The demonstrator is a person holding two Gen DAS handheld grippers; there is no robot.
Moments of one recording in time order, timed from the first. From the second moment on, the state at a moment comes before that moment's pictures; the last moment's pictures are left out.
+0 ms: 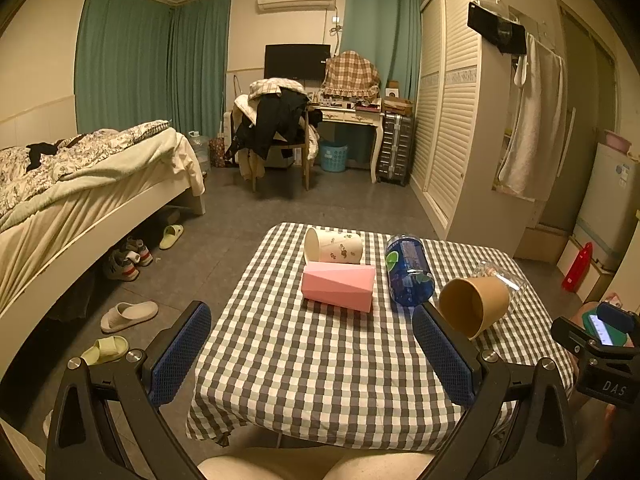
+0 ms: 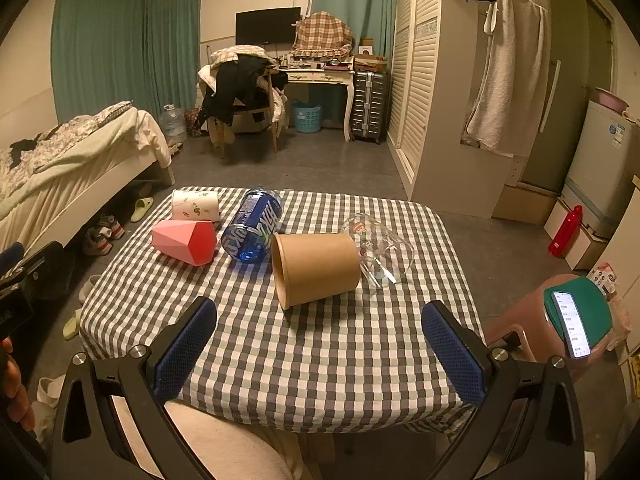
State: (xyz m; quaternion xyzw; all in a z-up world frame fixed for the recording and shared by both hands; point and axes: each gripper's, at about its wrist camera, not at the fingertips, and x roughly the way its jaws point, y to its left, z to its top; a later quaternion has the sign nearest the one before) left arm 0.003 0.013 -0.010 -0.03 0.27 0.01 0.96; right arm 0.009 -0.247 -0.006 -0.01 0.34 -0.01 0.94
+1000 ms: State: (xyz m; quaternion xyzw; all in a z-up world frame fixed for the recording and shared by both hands) left arm 0.024 0.009 -0.022 -0.02 0.30 0.01 0.96; right arm 0.030 -0.233 -0.015 -0.01 0.35 0.01 0.94
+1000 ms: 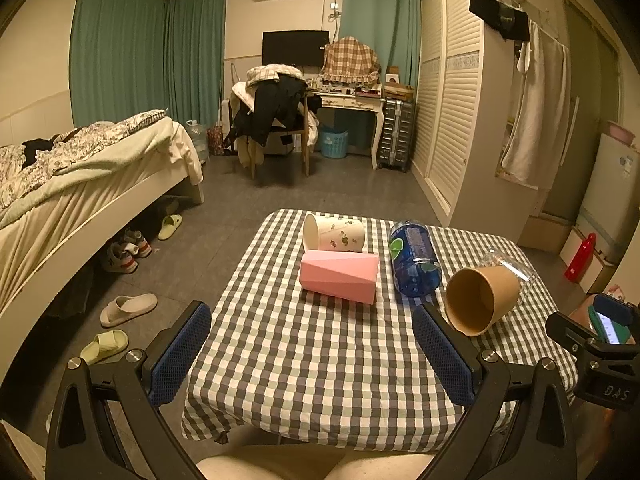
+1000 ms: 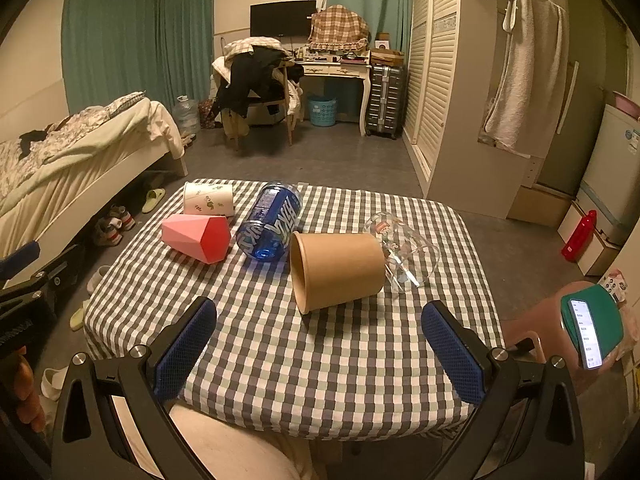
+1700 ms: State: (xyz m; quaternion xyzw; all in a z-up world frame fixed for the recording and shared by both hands) left arm 0.051 0.026 -0.026 -0.03 0.31 0.02 0.95; right arm 0.047 -0.216 -0.015 -0.02 0.36 0.04 0.93
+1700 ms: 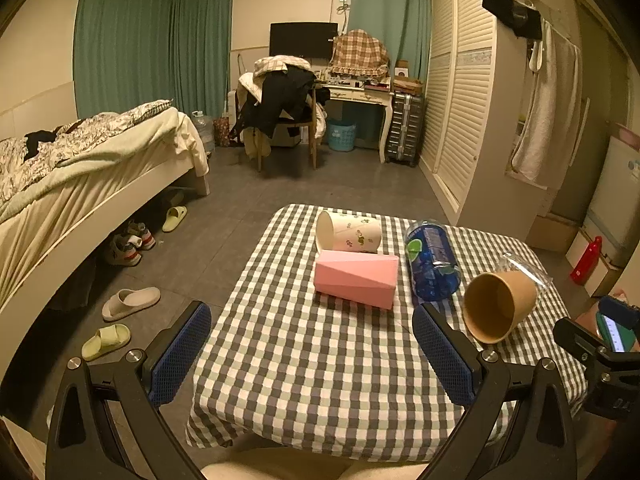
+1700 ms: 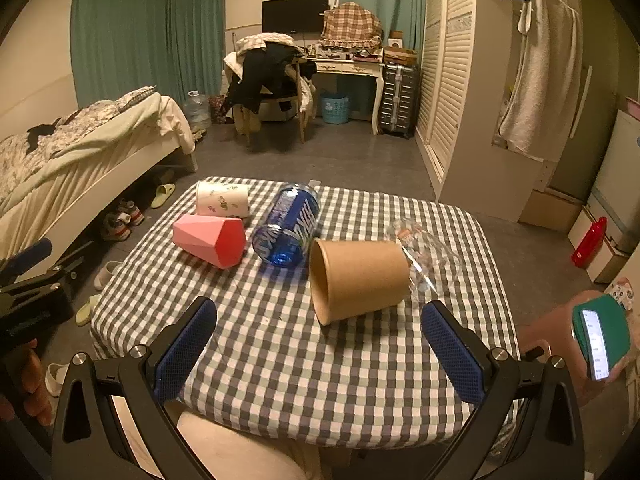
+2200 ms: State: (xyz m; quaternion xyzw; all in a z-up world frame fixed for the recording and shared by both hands) left arm 0.114 0.057 -0.045 -0.04 0.33 0.05 0.94; right arm 0.153 -0.182 -0.023 -0.02 0.38 0.04 0.92
